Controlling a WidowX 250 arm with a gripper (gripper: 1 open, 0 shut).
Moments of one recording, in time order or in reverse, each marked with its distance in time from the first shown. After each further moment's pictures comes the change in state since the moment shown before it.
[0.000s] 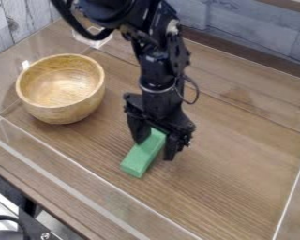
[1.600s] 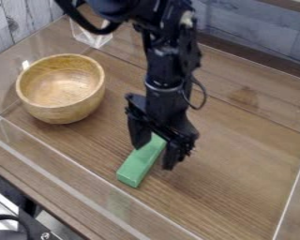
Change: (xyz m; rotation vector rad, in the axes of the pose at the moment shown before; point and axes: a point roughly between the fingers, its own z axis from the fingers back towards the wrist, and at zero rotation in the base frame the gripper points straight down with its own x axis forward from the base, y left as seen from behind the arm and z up) arm -0.019 -0.016 0.019 0.027 0.112 -0.072
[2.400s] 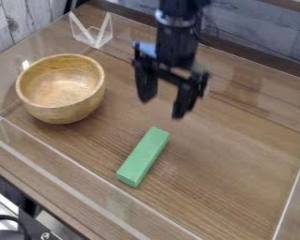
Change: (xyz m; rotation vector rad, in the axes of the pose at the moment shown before) arm 0.021 0.011 0.046 -0.012 0.096 0.051
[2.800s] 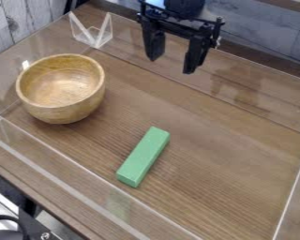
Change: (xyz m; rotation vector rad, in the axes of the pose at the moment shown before) arm 0.033 0.019 0.052 0.001 -0.097 0.102
